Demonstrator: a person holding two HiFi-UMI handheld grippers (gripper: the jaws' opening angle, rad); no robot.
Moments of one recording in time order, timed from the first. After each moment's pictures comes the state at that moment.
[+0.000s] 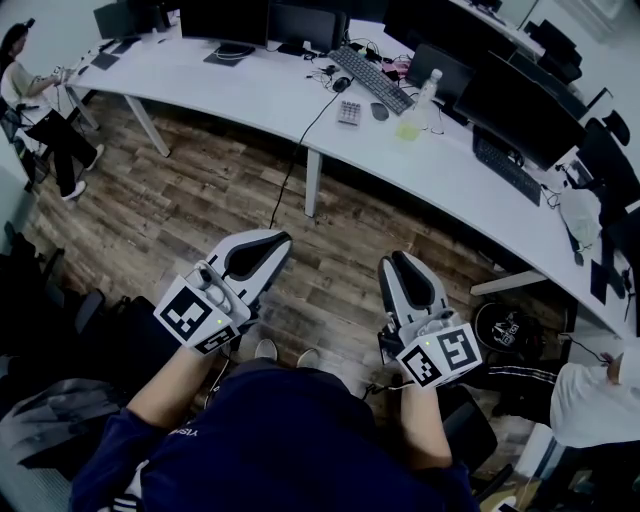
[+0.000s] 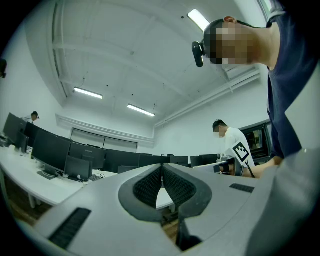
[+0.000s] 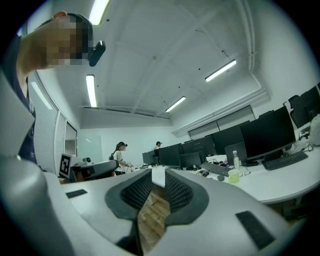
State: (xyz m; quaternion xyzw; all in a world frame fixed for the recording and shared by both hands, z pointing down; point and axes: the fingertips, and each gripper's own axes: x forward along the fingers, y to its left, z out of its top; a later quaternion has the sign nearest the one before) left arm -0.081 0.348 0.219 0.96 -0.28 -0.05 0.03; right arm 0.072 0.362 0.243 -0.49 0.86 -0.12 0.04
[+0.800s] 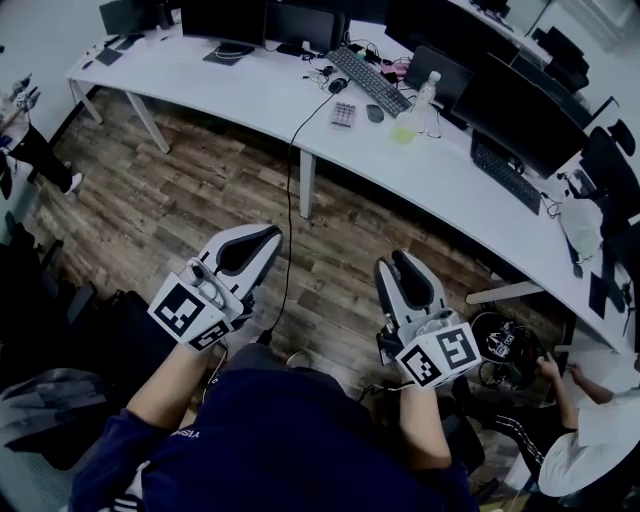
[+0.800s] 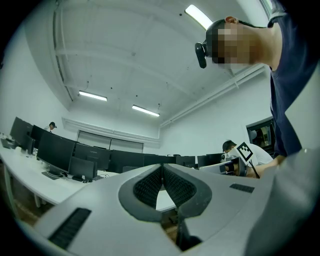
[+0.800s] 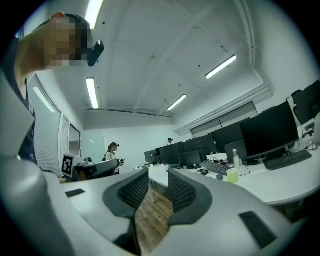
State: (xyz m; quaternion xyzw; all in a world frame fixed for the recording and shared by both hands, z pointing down) left arm -0.047 0.331 0.224 0.95 -0.32 -0.05 0.02; right arm 0.118 0.347 0.251 -0.47 0.87 -0.12 0.04
